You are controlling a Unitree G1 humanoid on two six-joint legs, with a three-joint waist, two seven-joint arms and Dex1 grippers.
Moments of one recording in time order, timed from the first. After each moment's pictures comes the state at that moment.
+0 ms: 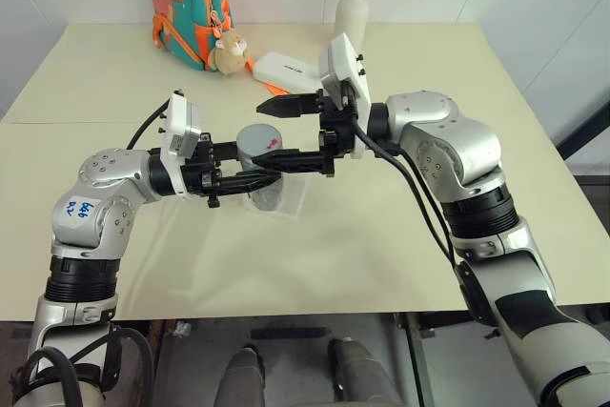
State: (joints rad) left arm -0.62 0.67 0.08 -0.05 -0.61 0.48 -1.12; right arm -1.08 -0.38 0.21 0.13 0.51 0.57 1.10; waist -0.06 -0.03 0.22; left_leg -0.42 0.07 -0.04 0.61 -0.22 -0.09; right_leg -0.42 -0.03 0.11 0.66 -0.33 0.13
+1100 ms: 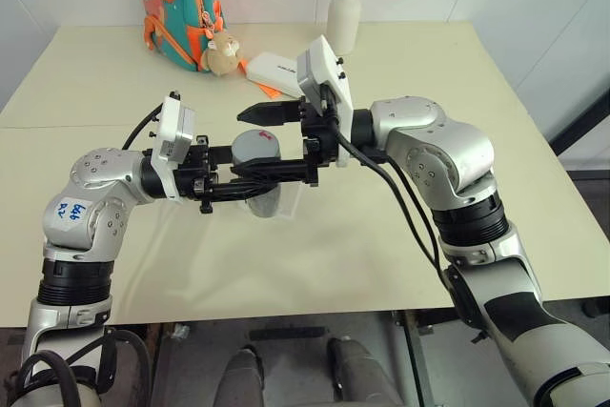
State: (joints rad) left arm -0.61 0.68 0.10 -0.07 -0.63 0.48 -1.19; right arm -1.09 -0.28 0.22 0.00 0.51 0.71 0.99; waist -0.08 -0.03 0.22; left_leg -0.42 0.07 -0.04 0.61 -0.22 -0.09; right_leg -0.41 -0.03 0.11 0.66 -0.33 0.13
